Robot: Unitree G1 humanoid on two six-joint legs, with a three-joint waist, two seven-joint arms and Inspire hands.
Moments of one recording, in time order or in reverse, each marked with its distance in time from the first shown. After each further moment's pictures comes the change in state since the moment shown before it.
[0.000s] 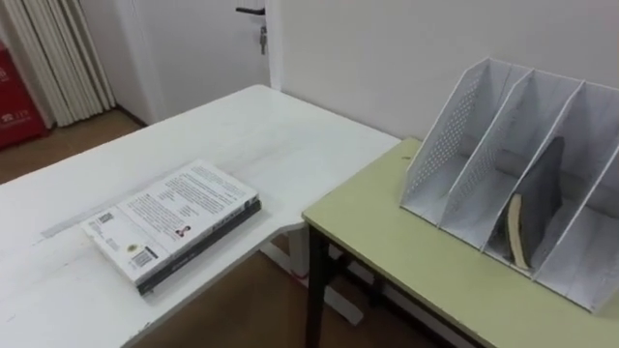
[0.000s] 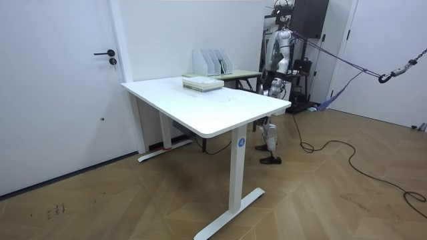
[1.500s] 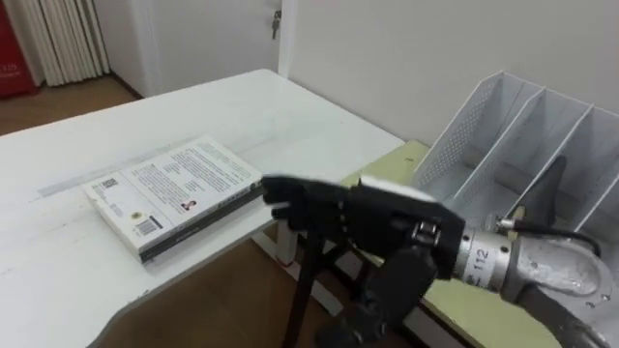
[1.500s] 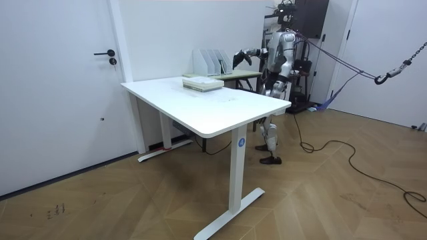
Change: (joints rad) left arm -0.086 0.115 -0.117 -0.026 -0.026 0.034 -0.197; right arm -0.349 -0.370 0.304 -1.421 0.526 0.008 0.673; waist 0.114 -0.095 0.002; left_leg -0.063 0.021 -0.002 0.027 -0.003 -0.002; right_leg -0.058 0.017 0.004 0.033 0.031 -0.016
